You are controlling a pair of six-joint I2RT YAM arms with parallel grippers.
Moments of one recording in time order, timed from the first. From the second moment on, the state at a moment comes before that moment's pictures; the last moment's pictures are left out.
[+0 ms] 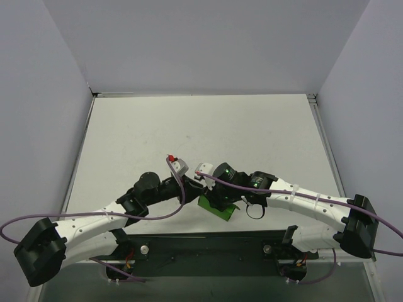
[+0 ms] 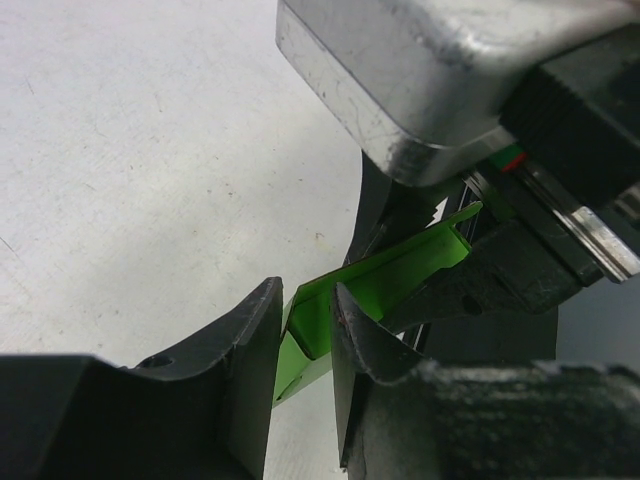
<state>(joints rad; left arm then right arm) -0.85 1.00 0.37 0.50 0.31 -0.34 1.05 1.25 0.90 -0.57 -0.05 0.03</state>
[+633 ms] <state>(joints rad) -0.85 0.97 0.37 0.46 0.30 -0.33 1.05 1.24 0.90 -0.57 -0.06 0.03</state>
